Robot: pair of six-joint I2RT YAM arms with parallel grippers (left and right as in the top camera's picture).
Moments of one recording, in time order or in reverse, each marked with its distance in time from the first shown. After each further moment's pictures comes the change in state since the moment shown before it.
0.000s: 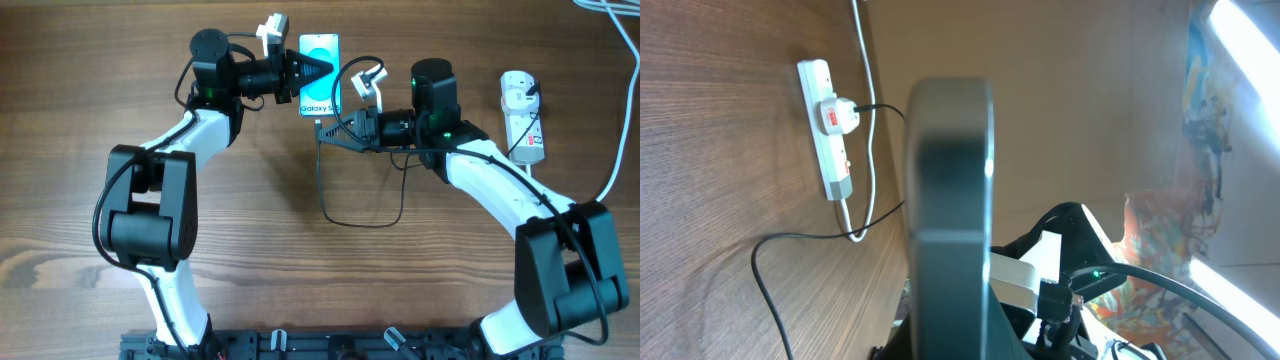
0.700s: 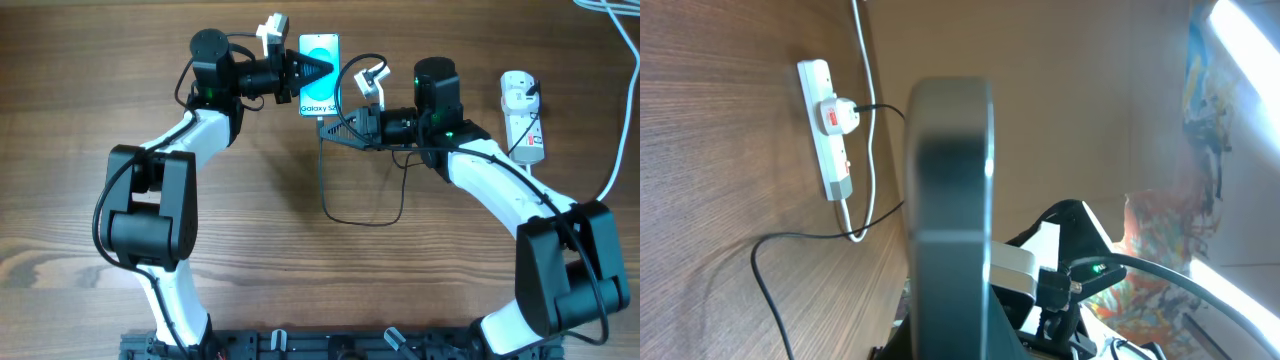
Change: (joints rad) left arm 0.000 0.000 0.000 0.000 0.000 0.000; right arm -0.010 0.000 0.000 0.014 0.006 0.022
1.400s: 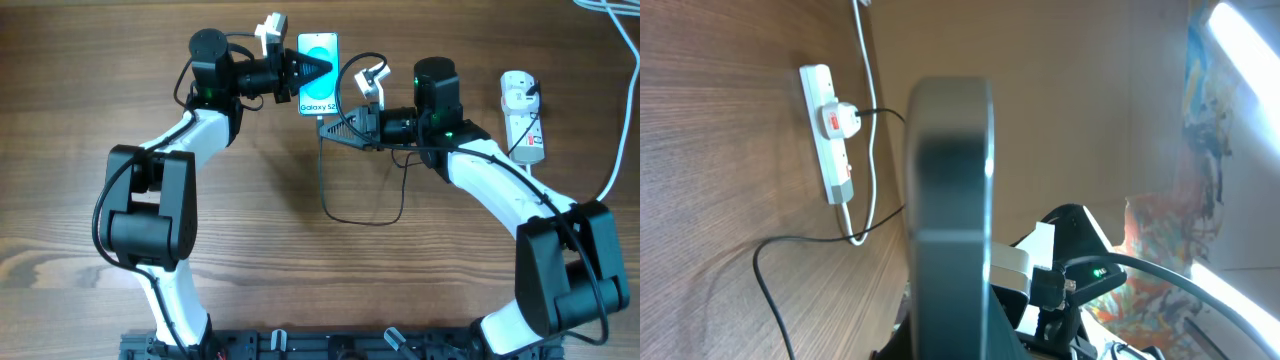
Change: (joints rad) left arm 0.001 0.000 0.000 0.000 -0.008 0.000; right arm 0.000 0.000 0.000 0.007 0.018 0.030
